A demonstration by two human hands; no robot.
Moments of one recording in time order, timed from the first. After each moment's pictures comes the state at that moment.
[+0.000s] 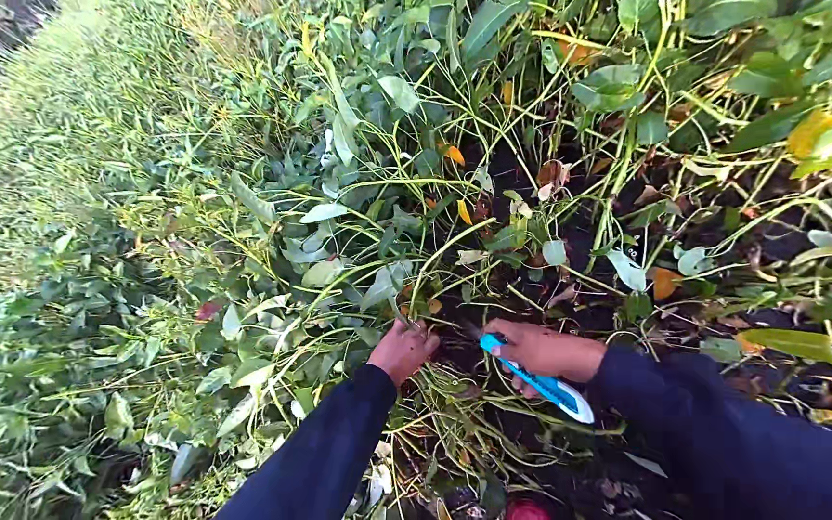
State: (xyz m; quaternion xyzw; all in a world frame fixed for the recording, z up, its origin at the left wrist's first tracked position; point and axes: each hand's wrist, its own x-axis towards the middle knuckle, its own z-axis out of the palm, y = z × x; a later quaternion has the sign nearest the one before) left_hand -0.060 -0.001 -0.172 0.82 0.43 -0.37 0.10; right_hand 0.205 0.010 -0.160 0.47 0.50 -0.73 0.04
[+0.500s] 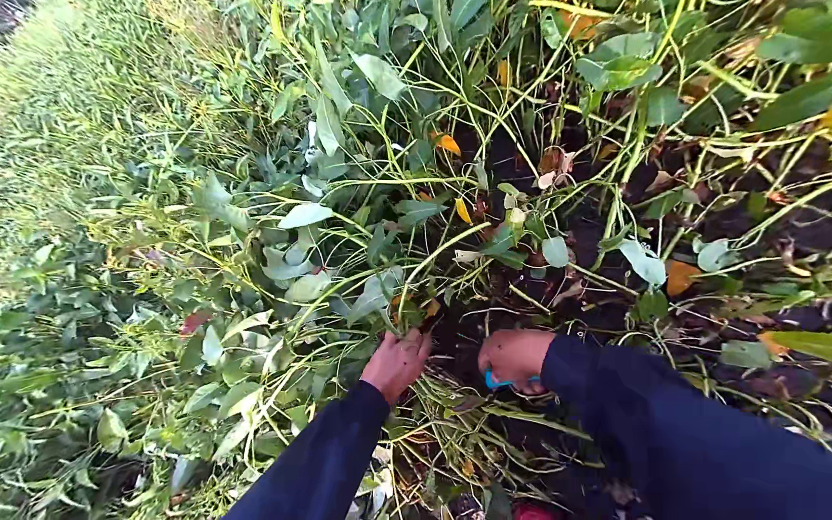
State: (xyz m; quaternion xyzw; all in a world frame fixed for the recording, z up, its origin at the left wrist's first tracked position) left_hand -0.068 -0.010 -0.179 0.81 0.45 -0.37 0.09; right_hand 0.168 0.031 -0.171 0.39 0.70 -0.55 0.24
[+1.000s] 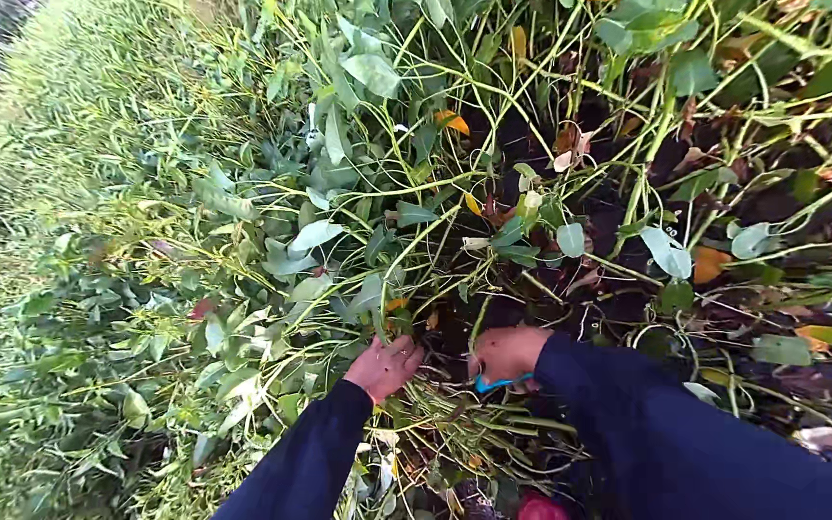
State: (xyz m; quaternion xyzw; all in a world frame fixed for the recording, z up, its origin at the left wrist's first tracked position) left_hand -0.107 -0.038 -0.164 0.85 0.41 -0.32 0.09; right_hand 0.149 0.022 -0.174 0.32 0.71 -0.58 0.23
